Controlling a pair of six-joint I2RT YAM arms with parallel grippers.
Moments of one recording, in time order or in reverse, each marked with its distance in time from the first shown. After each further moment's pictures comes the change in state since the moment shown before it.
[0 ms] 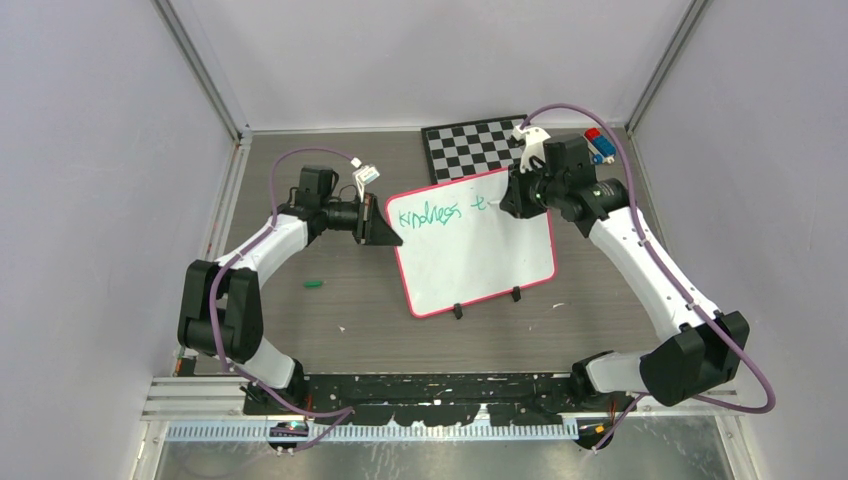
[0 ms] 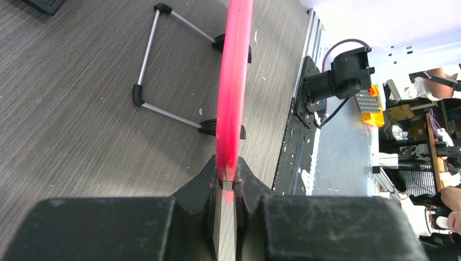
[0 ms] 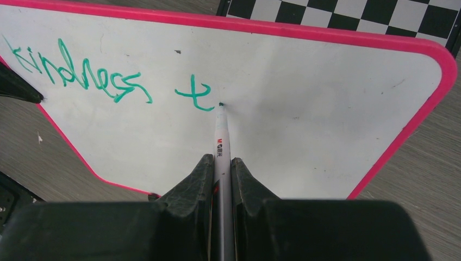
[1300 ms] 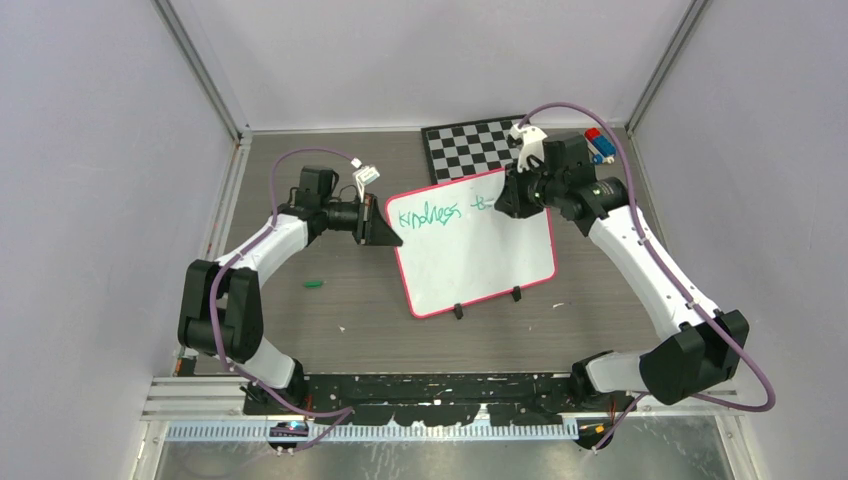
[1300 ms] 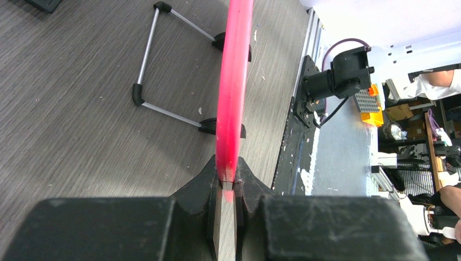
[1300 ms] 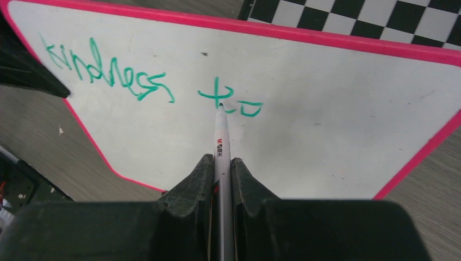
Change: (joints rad) left arm 0.000 0.002 0.000 -0.005 0.001 0.002; right arm 0.011 0.008 0.007 0.004 -0.037 0.002
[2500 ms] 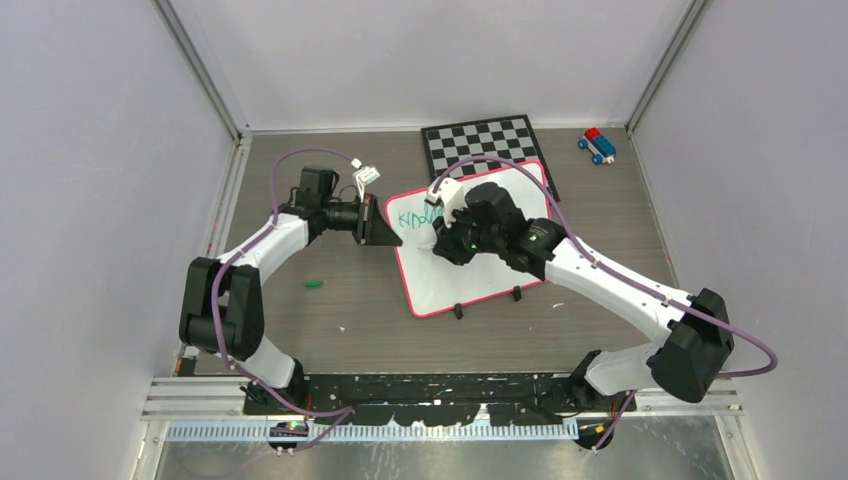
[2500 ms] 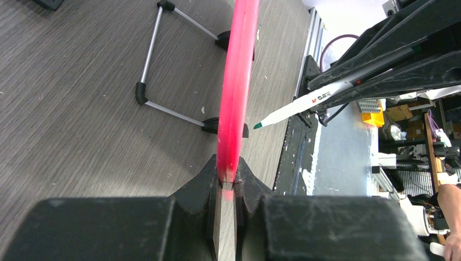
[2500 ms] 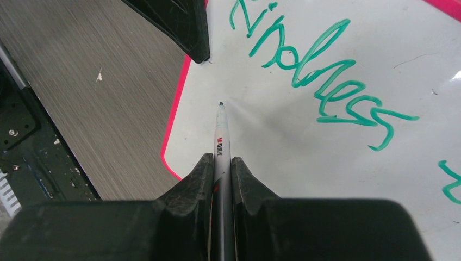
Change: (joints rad) left arm 0.002 0.015 0.002 0.001 -0.001 0.005; right arm 0.443 0.002 -0.192 0.273 0.078 -0.076
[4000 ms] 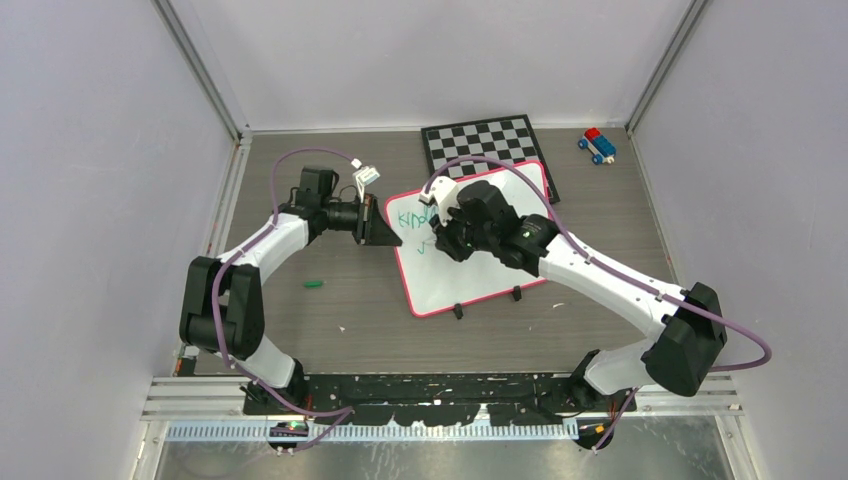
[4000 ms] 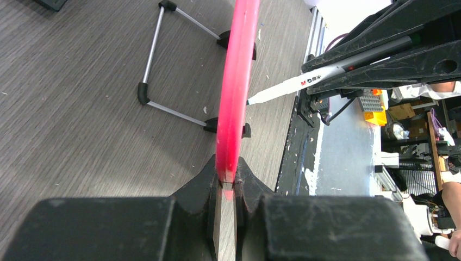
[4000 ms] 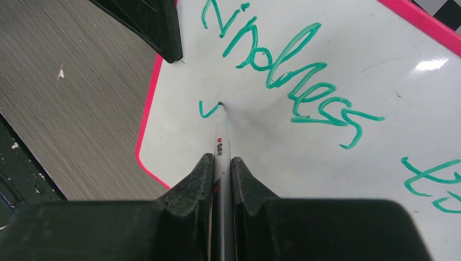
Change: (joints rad) left arm 0.002 0.004 0.000 0.000 0.000 0.014; right arm 0.015 0.048 0.051 -0.046 0.121 -0.052
